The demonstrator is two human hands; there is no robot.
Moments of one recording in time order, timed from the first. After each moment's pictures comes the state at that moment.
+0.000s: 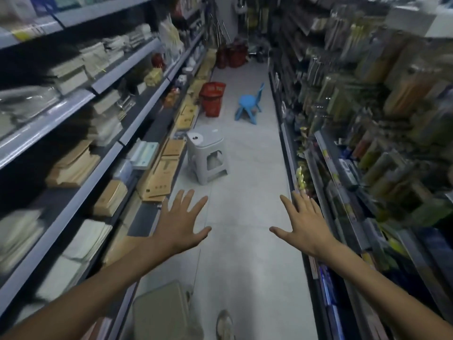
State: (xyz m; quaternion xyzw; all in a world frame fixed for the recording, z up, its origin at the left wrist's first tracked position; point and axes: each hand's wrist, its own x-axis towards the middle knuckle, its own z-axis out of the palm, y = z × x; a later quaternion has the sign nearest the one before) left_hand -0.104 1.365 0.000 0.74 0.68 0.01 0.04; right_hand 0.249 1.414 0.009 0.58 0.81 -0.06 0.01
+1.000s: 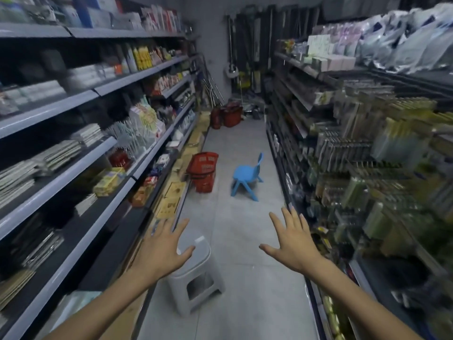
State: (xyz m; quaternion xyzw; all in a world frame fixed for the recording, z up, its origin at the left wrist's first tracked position) left_hand -0.149 2.129 0.070 0.70 0.71 0.03 -0.02; right_hand 0.207 2.189 0.064 0.59 0.80 -0.04 -0.04
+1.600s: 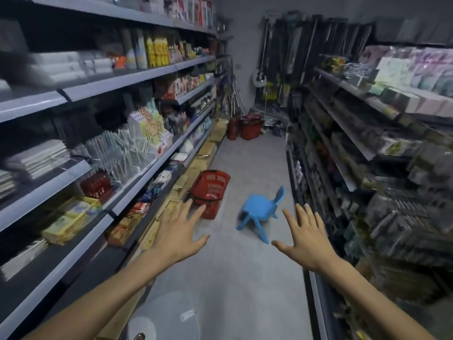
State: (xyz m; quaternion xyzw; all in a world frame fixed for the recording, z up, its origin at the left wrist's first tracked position) left_hand -0.255 2.576 0.065 0.69 0.72 0.08 -0.03; right_hand 0.095 2.643 0.097 0.56 0.82 0.03 -0.01
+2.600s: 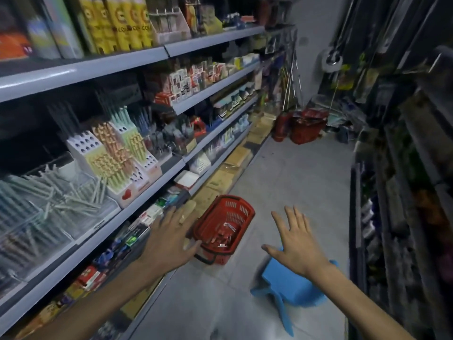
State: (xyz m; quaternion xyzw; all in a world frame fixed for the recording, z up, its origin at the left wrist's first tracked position) left_hand -0.375 3.184 0.017 0.59 0.80 0.07 -0.03; right_hand -0.082 3.367 0.033 0.40 0.92 -0.04 0.02
